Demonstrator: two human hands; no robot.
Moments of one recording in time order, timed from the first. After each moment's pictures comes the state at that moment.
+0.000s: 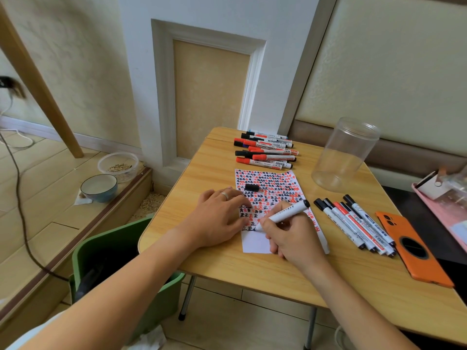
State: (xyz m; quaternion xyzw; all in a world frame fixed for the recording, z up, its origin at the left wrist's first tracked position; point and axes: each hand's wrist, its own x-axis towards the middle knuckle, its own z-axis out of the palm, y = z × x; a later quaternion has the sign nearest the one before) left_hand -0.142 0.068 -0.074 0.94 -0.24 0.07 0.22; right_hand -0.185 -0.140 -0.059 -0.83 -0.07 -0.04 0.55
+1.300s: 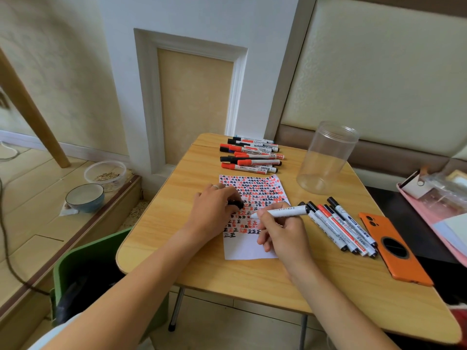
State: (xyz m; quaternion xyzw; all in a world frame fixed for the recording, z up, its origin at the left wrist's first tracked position) left_hand -0.119 0.026 -0.064 0.94 -0.13 0.15 0.29; right_hand -0.177 -0.149 -0.061 -0.72 0.01 -0.06 0.69
